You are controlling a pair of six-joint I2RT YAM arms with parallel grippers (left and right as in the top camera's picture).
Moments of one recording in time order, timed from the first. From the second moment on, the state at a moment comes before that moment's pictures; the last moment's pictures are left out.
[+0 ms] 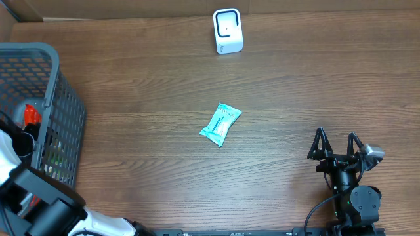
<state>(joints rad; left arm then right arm) 0.88 1.84 1.45 -1.06 0.14 -0.24 0.12 0.03 0.02 -0.02 0.13 0.41</state>
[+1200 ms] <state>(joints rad) 0.88 1.93 1.44 -1.02 -0.14 -0.18 0.12 0.03 0.02 -0.02 0.13 0.41</state>
